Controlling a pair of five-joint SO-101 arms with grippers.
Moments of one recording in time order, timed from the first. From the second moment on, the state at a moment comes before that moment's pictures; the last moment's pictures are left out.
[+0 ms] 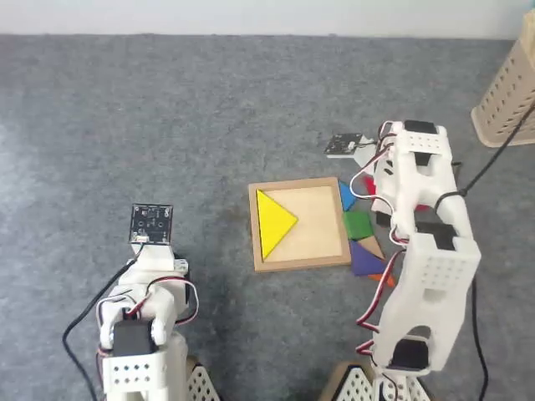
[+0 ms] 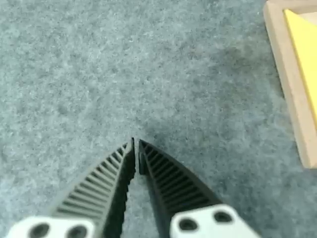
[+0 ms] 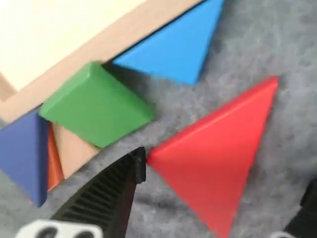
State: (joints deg) left arm -10.7 -103.3 97.2 71.5 -0.7; right arm 1.0 34.2 -9.1 81.3 69.8
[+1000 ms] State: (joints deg) left arm -10.7 -103.3 97.2 71.5 -0.7; right arm 2.0 37.1 -14.4 79.7 41.6
